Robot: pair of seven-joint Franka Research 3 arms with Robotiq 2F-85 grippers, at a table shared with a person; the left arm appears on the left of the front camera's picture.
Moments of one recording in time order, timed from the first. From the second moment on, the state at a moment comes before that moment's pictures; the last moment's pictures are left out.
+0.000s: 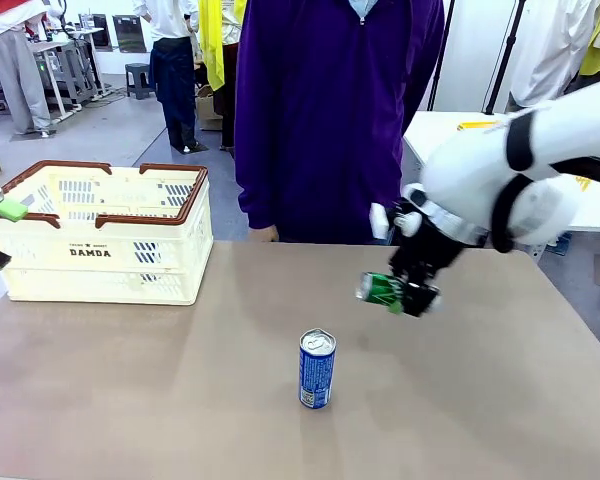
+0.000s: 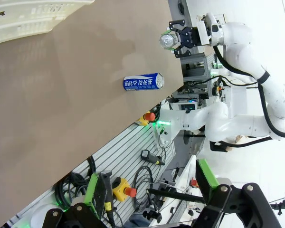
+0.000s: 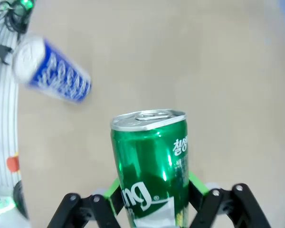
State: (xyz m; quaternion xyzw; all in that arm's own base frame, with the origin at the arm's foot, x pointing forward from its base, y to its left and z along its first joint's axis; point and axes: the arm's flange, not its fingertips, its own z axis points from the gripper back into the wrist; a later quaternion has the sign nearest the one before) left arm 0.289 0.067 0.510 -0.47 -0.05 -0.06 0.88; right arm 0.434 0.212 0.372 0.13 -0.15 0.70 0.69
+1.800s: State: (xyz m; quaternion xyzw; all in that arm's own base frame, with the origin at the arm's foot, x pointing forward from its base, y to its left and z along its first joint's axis) left arm 0.289 0.067 0.510 -0.47 -0.05 -0.06 0.88; right arm 0.501 0.412 0.287 0.12 -0.04 0.85 0.51
